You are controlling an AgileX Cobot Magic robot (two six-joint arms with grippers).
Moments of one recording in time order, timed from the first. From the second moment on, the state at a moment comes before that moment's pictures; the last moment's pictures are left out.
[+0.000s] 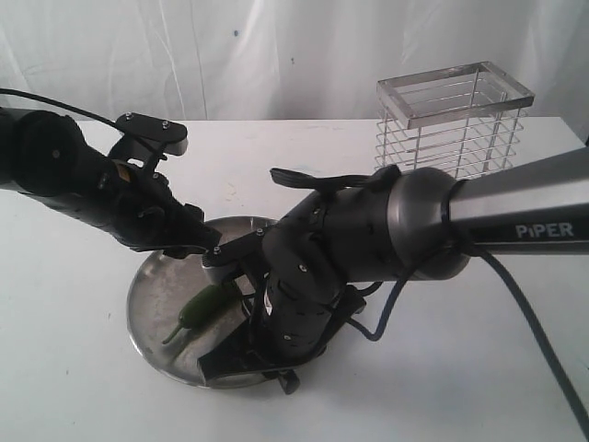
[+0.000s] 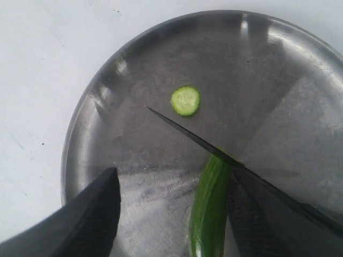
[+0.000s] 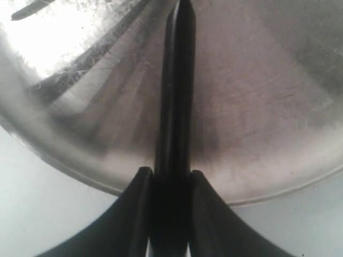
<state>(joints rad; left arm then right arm) -0.38 1.62 -0.99 -0.18 0.39 0.14 0.89 1.88 -1.13 -0.02 0.63 0.38</state>
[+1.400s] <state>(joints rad) -0.29 1.78 -1.18 -0.49 0.57 0.57 0.88 1.88 -1.13 0.00 0.61 0.33</state>
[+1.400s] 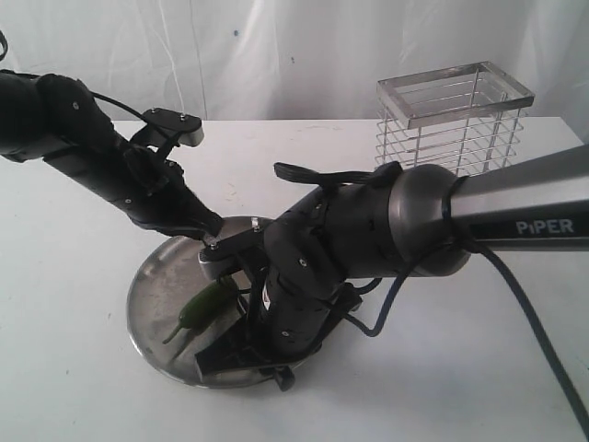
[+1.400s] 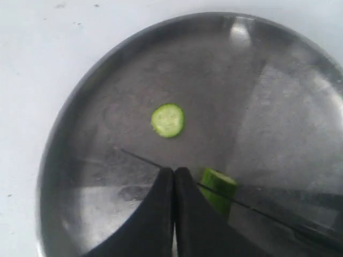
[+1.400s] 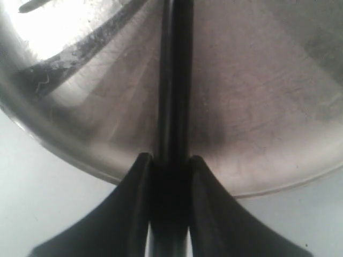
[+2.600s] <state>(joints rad) -0.29 1.83 -1.18 -0.64 0.58 0.69 0.88 1.88 -1.13 -0.04 0.62 0.36</state>
